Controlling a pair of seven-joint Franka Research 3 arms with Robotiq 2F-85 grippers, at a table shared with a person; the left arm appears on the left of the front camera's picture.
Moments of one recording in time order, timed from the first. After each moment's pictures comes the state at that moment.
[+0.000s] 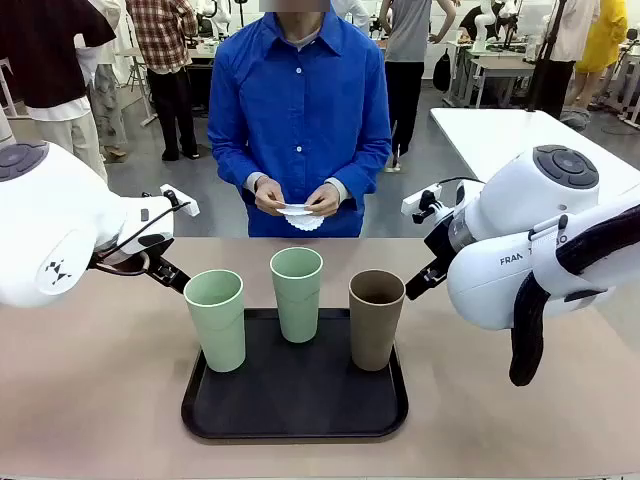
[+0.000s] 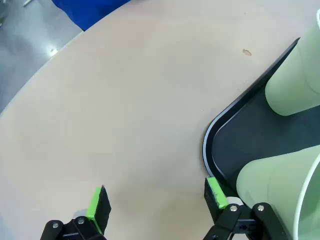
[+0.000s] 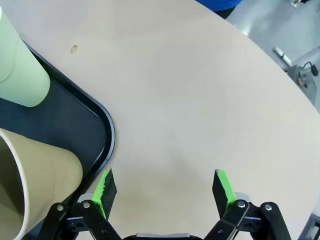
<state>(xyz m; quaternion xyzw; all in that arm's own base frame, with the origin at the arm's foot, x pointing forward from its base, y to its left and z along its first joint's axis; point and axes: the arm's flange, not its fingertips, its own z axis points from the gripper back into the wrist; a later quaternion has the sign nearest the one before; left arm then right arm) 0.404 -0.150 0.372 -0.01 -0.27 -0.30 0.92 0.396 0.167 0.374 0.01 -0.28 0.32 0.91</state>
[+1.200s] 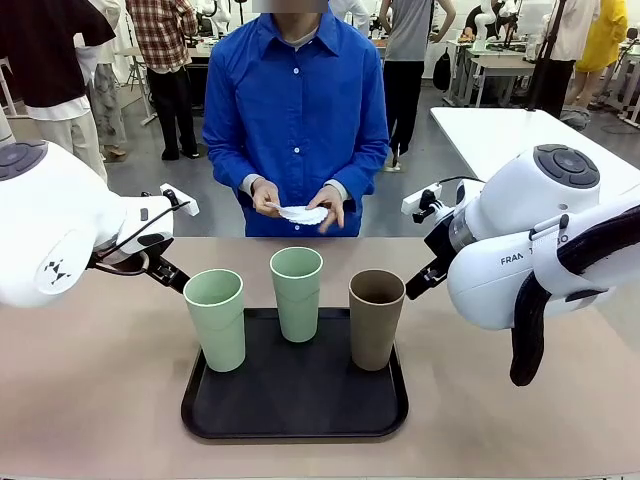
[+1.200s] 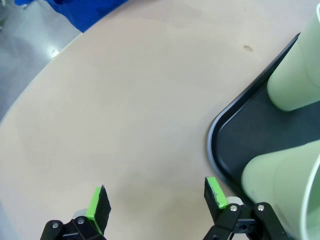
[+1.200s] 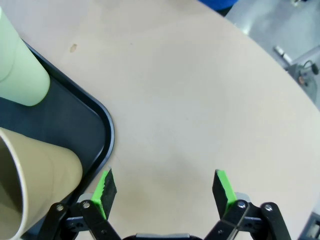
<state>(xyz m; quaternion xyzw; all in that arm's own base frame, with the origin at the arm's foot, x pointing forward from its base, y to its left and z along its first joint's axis) 0.405 -0.145 0.375 0.01 -0.27 -0.31 0.91 0.396 0.165 0.376 0.01 -0.27 0.32 0.91</state>
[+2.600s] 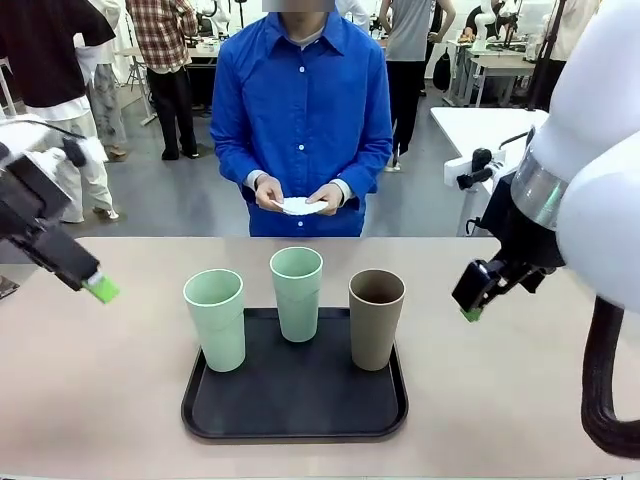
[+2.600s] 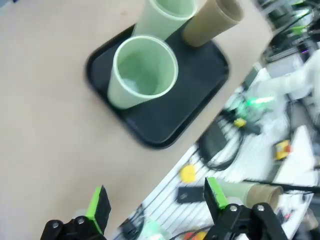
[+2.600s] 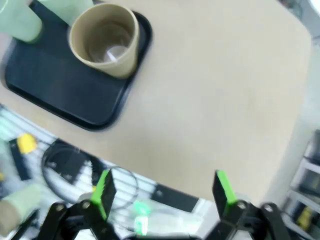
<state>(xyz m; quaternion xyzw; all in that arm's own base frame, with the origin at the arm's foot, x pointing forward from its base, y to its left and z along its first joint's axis) 0.289 -0.077 0.508 -0.25 -0.12 -0.29 0.91 0.233 0.164 0.526 0.00 -0.16 0.21 0.96</state>
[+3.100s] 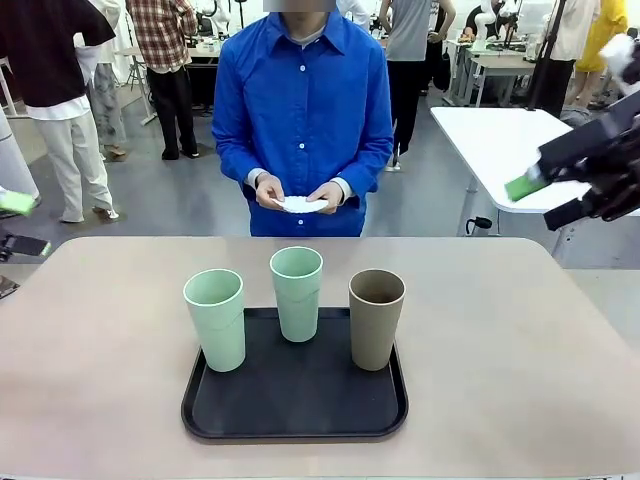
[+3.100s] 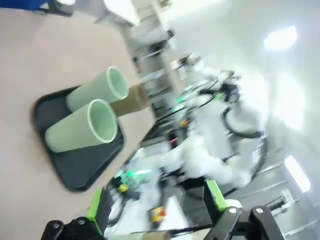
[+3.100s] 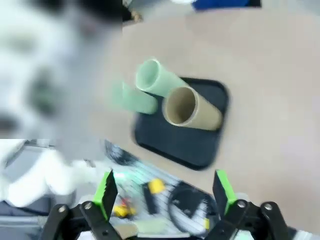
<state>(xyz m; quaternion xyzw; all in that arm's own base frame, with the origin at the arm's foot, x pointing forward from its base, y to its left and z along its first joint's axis) 0.321 0.067 0.472 -0.61 -0.13 -0.10 0.77 0.254 0.034 0.586 0.38 -0.20 0.06 0.90</state>
